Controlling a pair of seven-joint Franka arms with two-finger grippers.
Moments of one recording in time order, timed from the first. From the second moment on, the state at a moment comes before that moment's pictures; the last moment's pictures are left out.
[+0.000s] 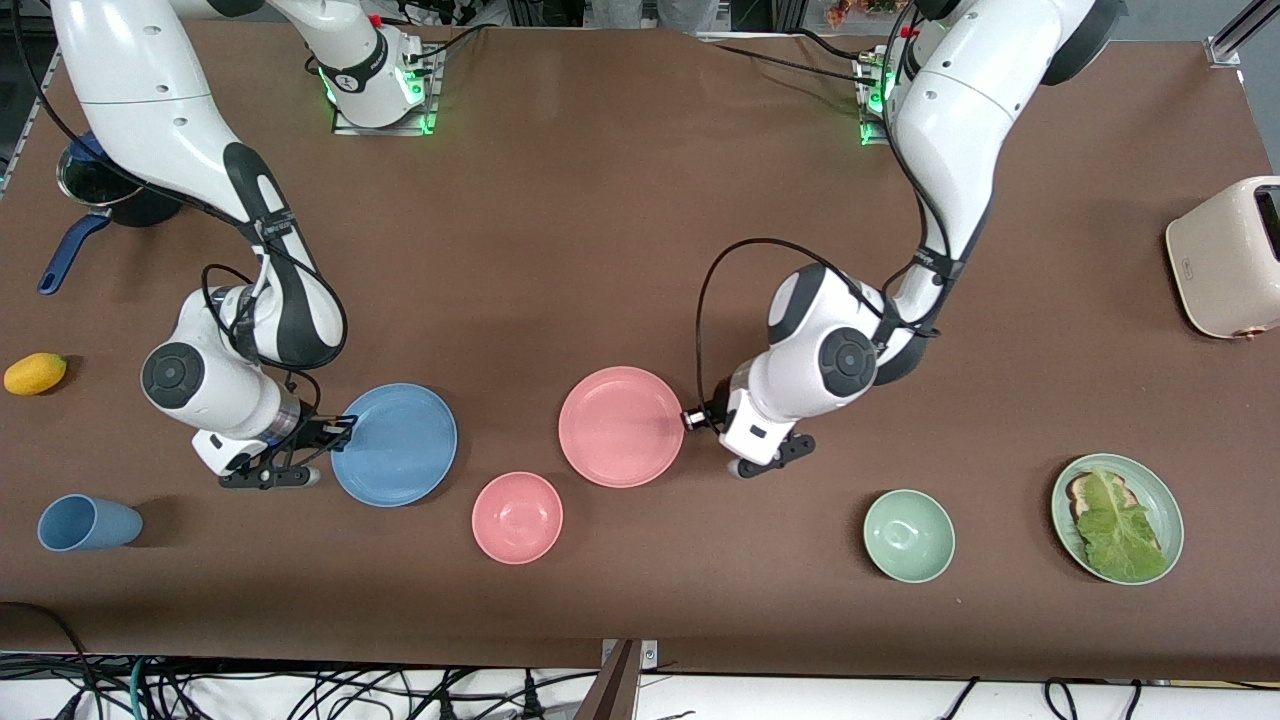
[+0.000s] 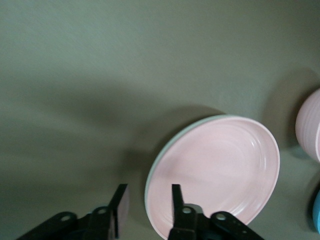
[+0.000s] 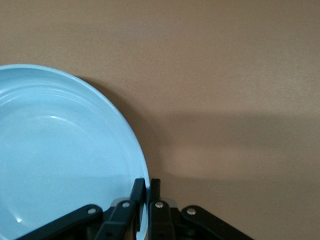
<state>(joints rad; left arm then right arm) -0.29 0.83 -0.24 -1.33 -0.25 2.25 -0.72 0.07 0.70 -0.01 -1.65 0.04 2.38 -0.02</state>
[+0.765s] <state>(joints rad) 0.03 0.73 -0.22 -1.32 -0.14 1.82 -0.45 0.18 0.68 0.00 -1.25 0.04 1.89 0.05</state>
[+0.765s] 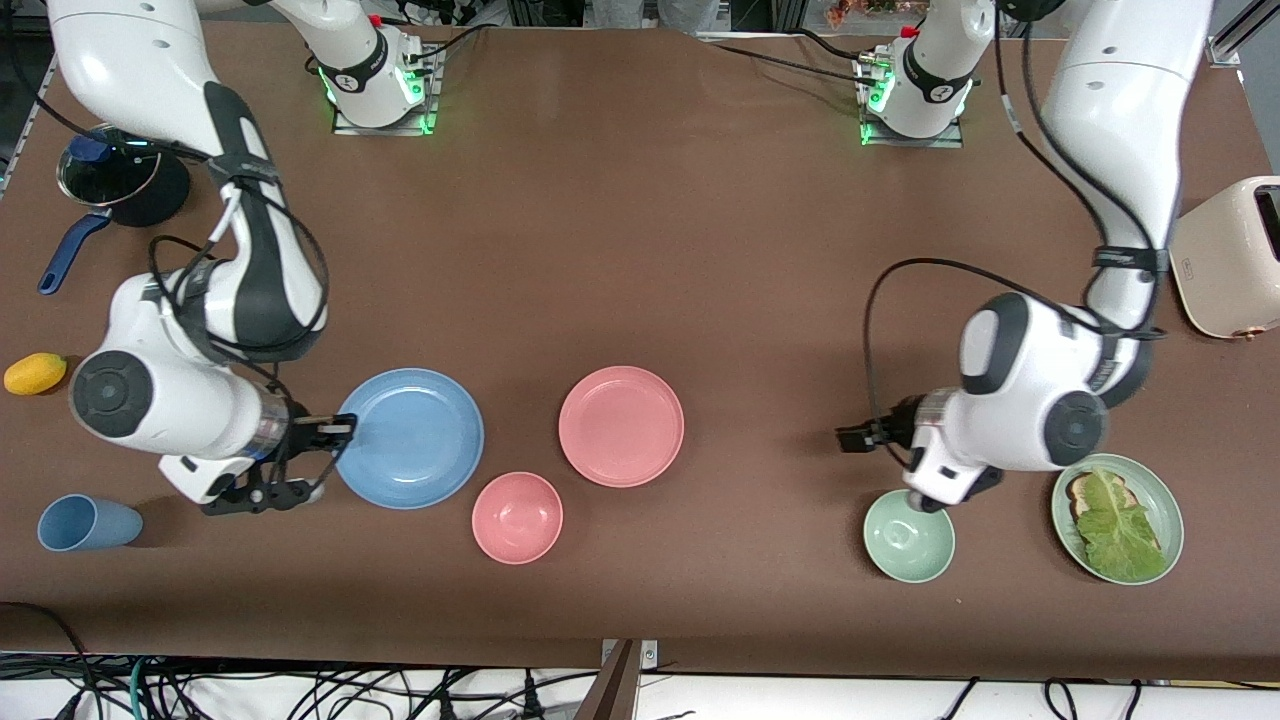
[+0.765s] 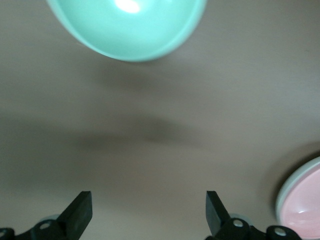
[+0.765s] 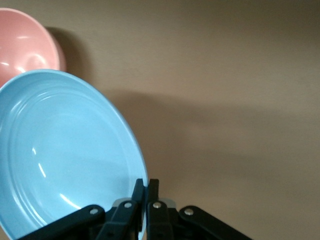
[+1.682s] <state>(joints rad) 0.19 0.57 -0.19 -1.36 0.08 1.65 -0.06 0.50 0.76 0.01 -1.25 0.04 2.08 0.60</state>
